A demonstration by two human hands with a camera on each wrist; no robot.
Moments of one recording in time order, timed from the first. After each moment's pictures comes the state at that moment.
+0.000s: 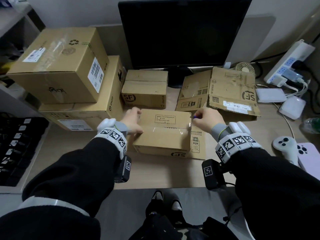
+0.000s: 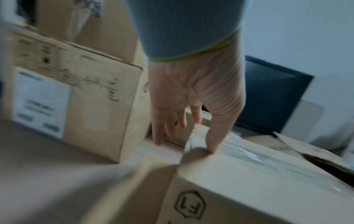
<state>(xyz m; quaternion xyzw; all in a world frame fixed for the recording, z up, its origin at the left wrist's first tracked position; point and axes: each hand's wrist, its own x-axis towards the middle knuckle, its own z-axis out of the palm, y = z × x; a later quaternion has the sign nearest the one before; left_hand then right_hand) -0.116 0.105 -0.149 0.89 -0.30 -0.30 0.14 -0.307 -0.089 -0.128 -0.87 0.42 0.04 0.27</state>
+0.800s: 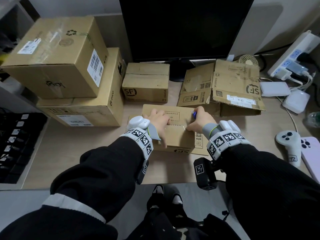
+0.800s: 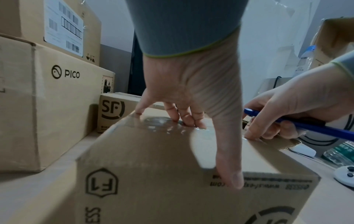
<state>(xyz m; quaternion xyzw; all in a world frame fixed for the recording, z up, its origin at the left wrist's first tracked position) -0.179 0.066 -0.143 0.83 -0.49 -0.25 -0.09 -0.291 -0.065 -0.152 -0.82 0.46 0.12 0.30</state>
